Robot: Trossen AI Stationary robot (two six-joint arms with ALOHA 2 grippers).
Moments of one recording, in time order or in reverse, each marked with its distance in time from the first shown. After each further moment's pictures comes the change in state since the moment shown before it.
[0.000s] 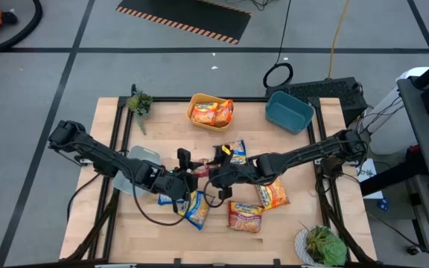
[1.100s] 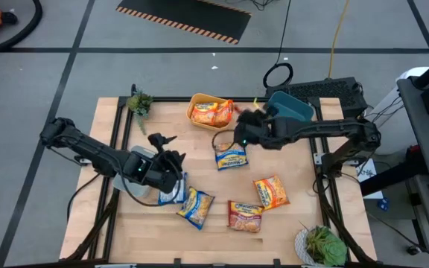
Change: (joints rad) left arm 0.031 -0.138 0.000 -0.467 -0.306 -0.564; right arm -0.263 -0.188 -0.001 -0.594 0.452 0.591
